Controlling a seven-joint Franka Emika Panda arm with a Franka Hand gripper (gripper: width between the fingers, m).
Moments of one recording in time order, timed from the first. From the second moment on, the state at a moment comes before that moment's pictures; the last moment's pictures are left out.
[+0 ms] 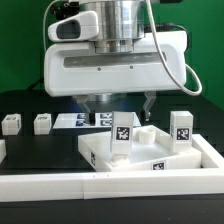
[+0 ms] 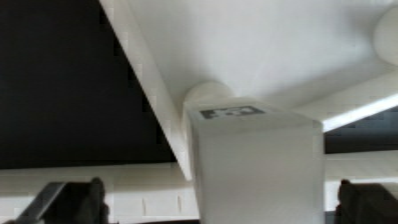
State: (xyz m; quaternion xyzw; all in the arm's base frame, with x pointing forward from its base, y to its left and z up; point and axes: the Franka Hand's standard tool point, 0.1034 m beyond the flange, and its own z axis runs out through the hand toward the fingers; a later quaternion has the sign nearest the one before) arm 0.606 -0.002 0.092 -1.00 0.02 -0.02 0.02
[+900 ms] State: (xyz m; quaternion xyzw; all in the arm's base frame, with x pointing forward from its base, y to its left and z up) arm 0.610 -0.001 0.088 -1.00 0.01 -0.03 0.01
